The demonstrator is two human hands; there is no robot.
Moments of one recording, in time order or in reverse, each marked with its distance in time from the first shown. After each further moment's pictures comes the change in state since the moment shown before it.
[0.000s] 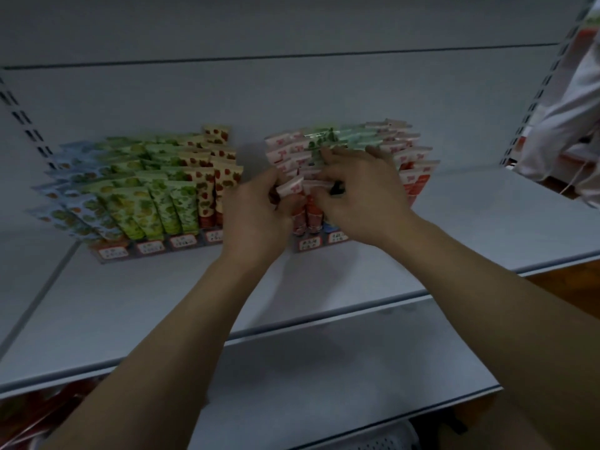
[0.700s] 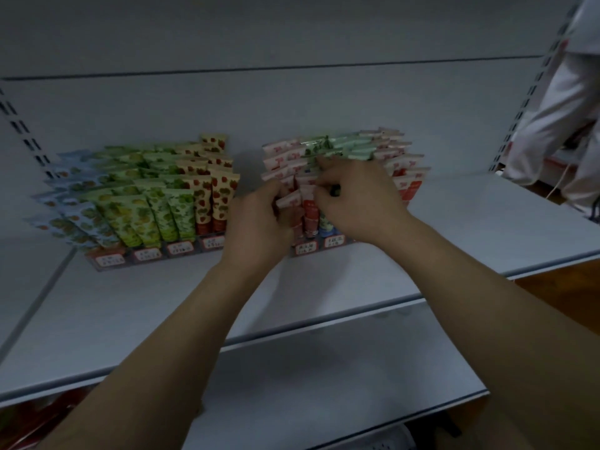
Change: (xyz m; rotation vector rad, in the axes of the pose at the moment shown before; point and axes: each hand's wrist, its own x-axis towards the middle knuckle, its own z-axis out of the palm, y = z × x) left_hand 0.000 0.001 0.001 0.038 -0.116 0.017; right_hand 0.006 -0.003 -0.010 0.021 -0.032 0.044
